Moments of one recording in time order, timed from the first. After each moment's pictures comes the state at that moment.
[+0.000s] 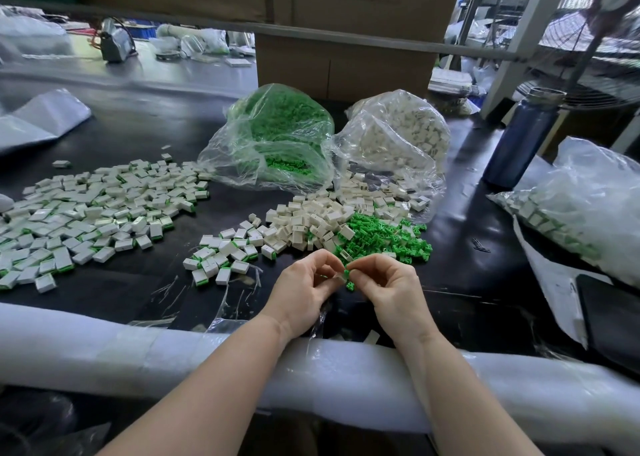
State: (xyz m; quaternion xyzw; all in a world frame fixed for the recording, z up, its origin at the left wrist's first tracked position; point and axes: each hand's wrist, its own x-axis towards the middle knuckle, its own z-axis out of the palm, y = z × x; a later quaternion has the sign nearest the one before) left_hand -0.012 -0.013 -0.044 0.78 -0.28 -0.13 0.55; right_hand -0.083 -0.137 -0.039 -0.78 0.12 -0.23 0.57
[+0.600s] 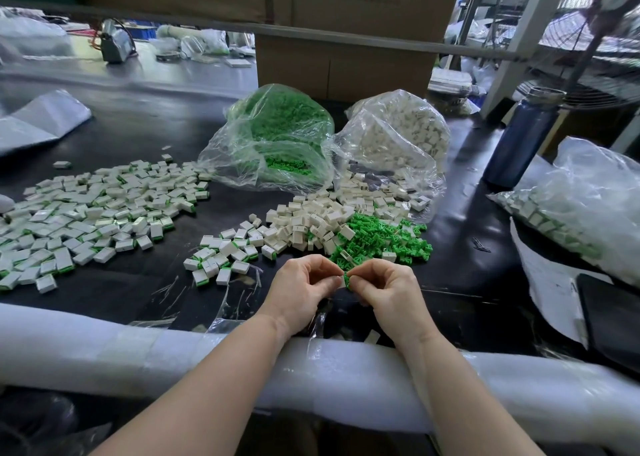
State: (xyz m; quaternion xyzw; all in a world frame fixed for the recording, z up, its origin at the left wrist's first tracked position) left_hand -0.009 -0.012 -0.044 0.77 -0.25 -0.14 0.57; right_hand -0.082 -0.139 -0.042 -0.79 0.15 -0.19 0.56
